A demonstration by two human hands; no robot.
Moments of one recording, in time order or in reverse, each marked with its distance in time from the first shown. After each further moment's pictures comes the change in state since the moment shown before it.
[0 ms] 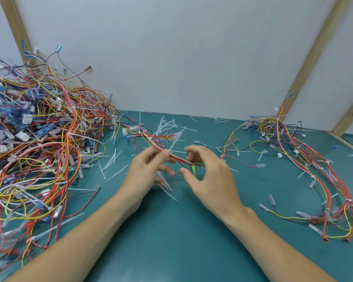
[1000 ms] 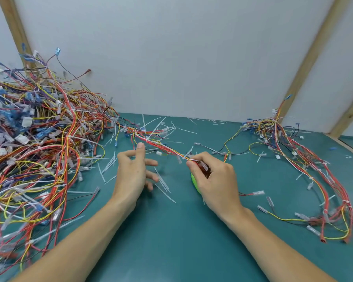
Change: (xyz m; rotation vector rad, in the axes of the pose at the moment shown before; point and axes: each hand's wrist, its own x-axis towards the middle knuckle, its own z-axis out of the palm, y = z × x) left_hand 0.011 -0.006 -0.010 -0.039 0.336 -0.119; right_hand 0.003 0.013 0.003 0.053 0.091 0.075
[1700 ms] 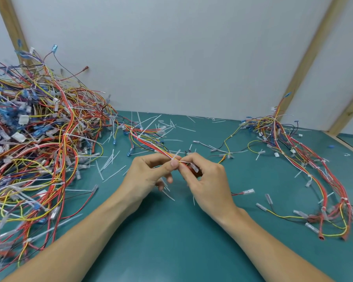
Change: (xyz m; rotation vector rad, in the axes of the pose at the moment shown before) left_hand -0.018 0.003 0.003 0.037 -0.499 0.126; right_hand -0.006 -0.011 0.006 0.123 -0.098 -0.035
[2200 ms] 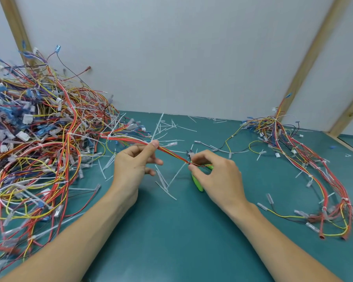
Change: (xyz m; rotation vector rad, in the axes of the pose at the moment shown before) left_hand 0.006 0.011 -0.009 -0.117 0.423 0.018; right_hand 0.007 0.012 -0.019 -0.306 0.011 0.162
